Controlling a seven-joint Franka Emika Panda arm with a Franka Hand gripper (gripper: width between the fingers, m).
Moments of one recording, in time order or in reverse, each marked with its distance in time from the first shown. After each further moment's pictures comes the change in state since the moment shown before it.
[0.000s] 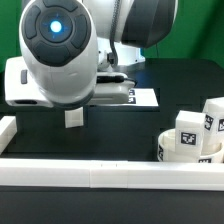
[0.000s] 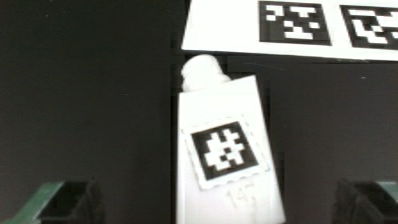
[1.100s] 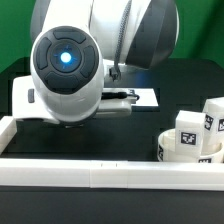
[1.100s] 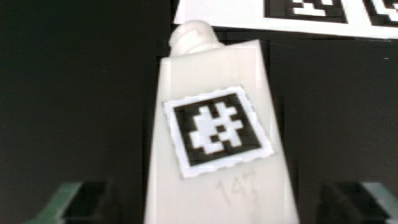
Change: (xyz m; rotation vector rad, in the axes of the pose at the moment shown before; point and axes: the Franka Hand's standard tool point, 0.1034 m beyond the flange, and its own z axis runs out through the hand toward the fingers) arm 0.015 -0.002 0.020 -0.005 -0.015 -0.014
